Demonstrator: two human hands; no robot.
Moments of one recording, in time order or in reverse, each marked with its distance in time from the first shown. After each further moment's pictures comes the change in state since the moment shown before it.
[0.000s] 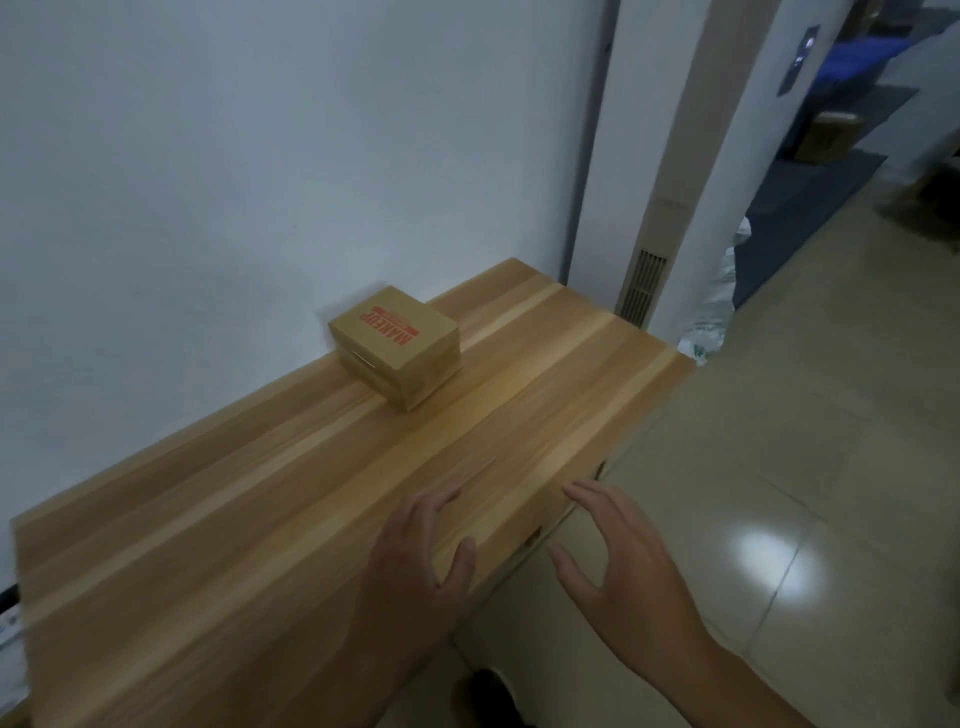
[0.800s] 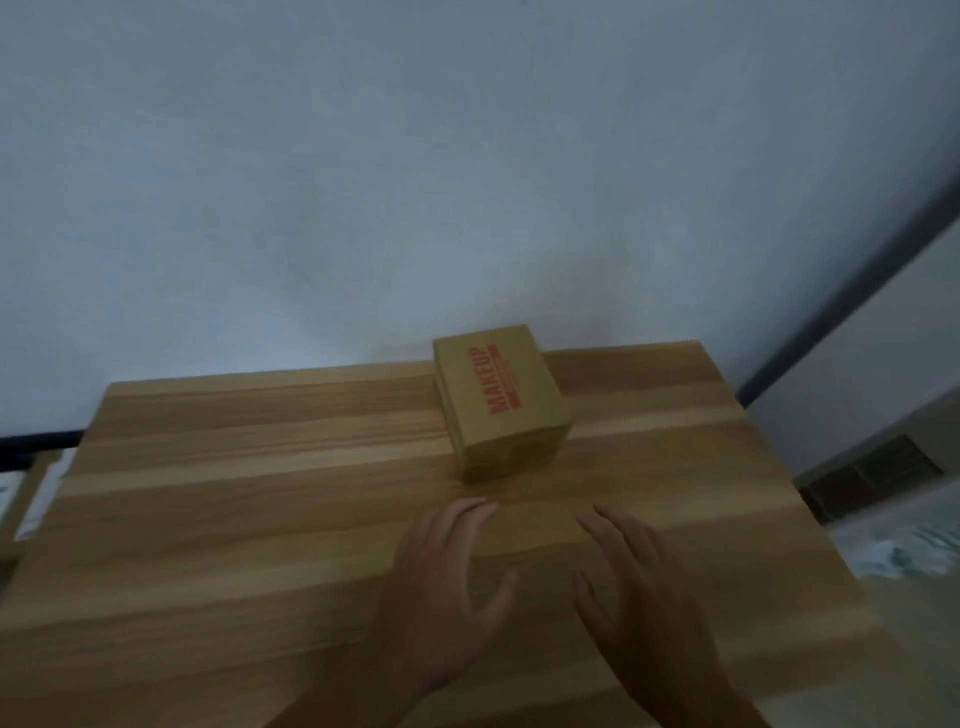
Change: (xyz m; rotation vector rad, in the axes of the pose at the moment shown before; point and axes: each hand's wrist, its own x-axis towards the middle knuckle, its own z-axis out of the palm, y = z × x) left_hand 0.190 -0.039 0.060 0.232 0.214 -0.324; right_hand 0.300 0.066 0.057 -0.254 -0.310 -0.484
